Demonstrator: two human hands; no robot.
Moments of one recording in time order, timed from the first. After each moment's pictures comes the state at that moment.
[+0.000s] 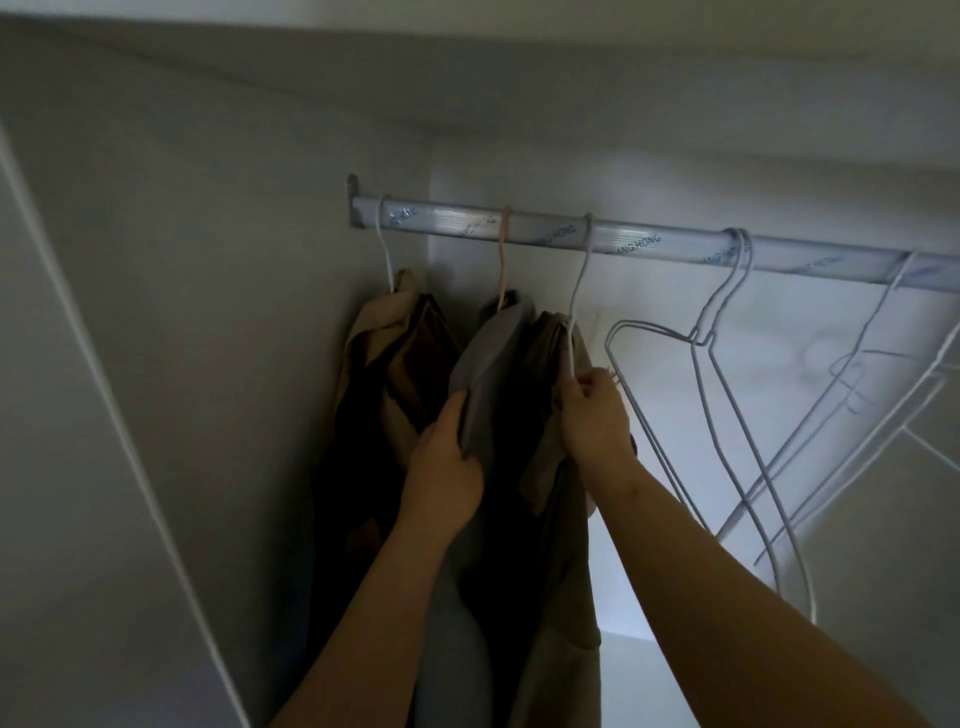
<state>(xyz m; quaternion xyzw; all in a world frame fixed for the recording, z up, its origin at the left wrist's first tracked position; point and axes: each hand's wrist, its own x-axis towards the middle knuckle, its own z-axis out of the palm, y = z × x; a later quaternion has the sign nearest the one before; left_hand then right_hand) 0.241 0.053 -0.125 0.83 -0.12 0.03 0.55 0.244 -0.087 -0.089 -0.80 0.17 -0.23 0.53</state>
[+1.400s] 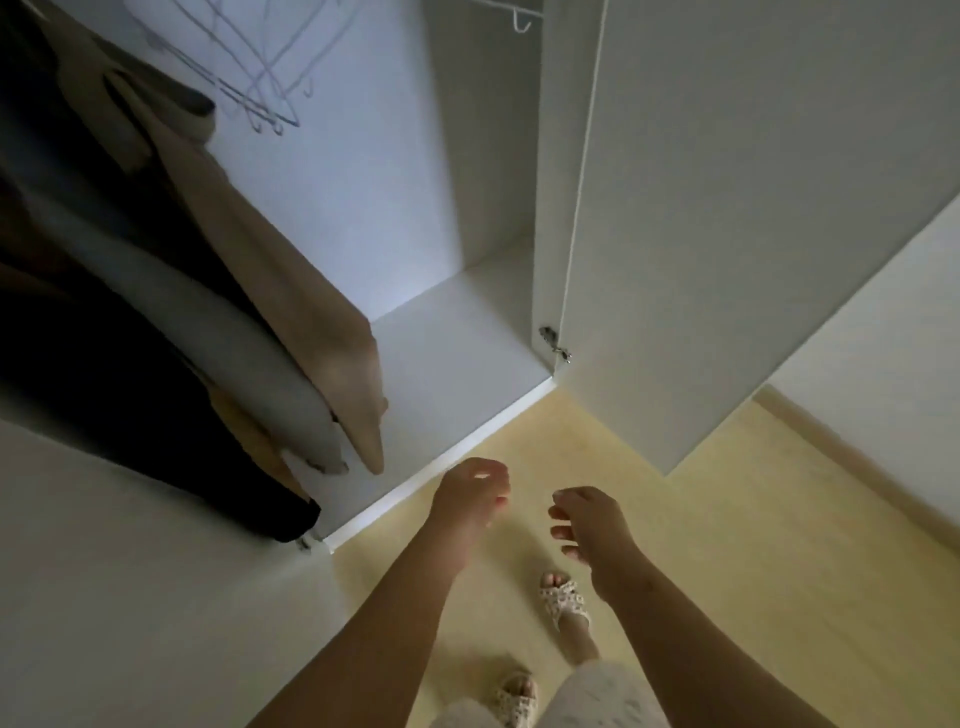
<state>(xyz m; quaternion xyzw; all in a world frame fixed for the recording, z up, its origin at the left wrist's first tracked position) -0.216 0.055 -0.316 0.76 -0.11 -0.49 0.41 -0.341 -0.004 -0.348 -0.43 0.61 -0.10 0.66</state>
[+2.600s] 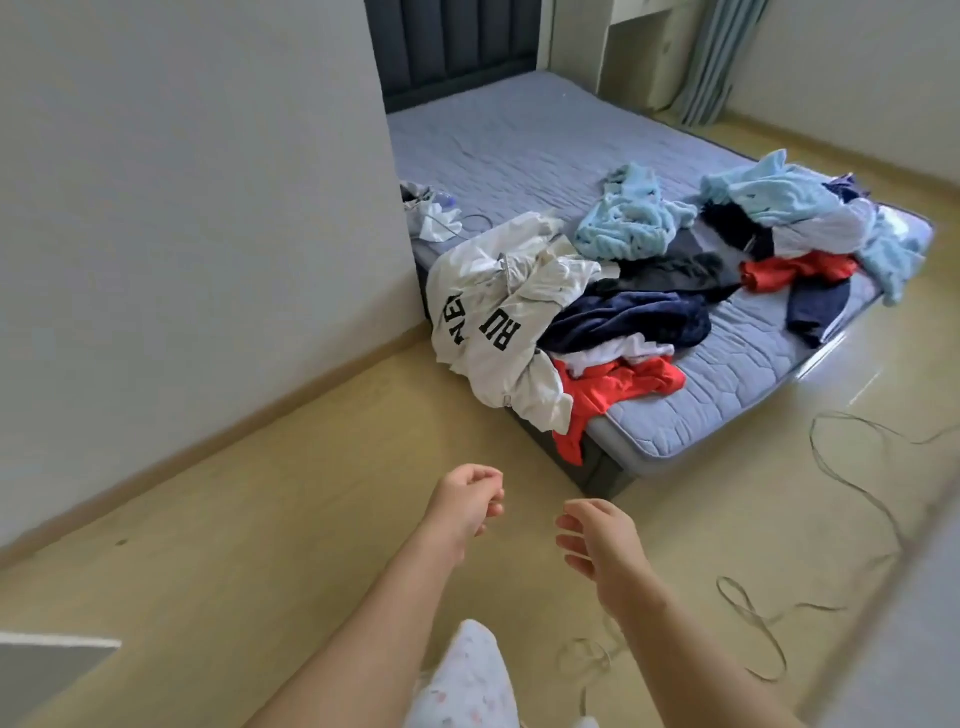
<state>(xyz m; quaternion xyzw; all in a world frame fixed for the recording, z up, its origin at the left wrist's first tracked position) -0.900 0.268 -0.305 0.43 -0.63 -0.65 -0.05 -0.953 0.405 -0.330 0.18 0.71 -0.59 0.35</state>
